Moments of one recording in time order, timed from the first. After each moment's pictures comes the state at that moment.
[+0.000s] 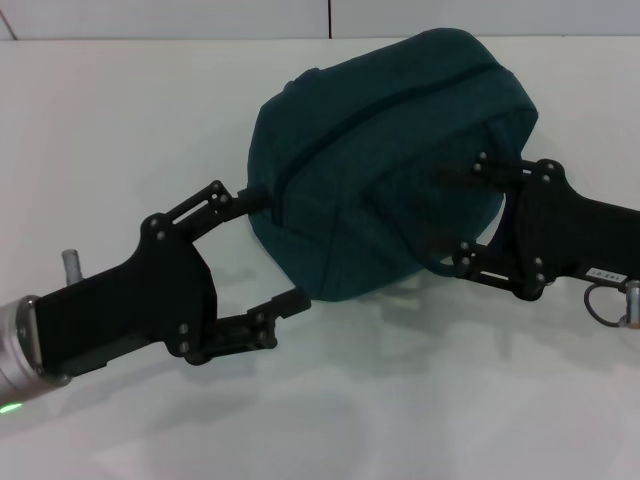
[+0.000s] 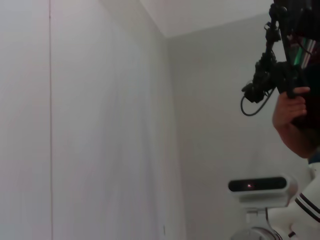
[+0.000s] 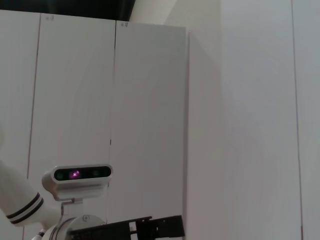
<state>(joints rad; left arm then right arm) -0.32 -2.01 1.35 0.32 1.05 1.87 -0.62 0.43 1.97 -1.55 -0.53 -0.94 -1.59 0.83</state>
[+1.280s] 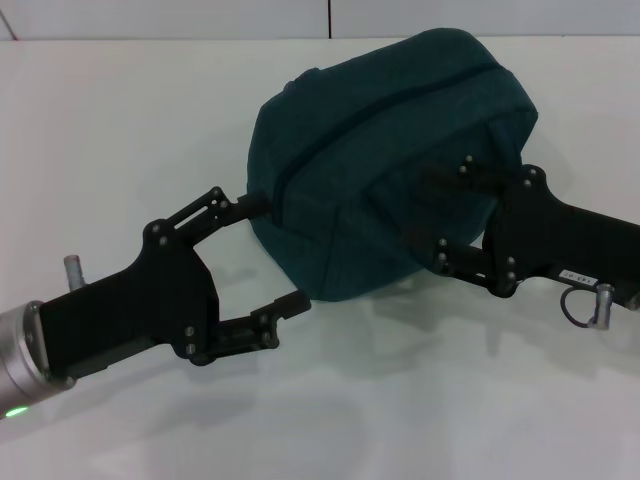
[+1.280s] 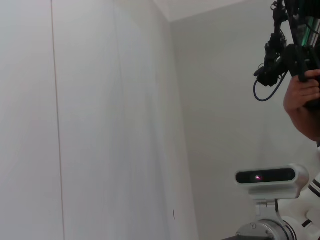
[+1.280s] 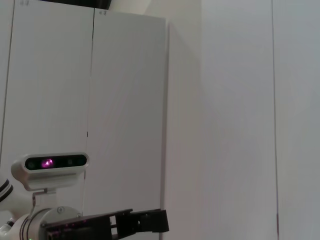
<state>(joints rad) -0.31 -2.01 1.35 0.31 1.06 1.83 -0.58 0.43 2.01 -1.53 -0.48 -0.94 -1.53 0.77</state>
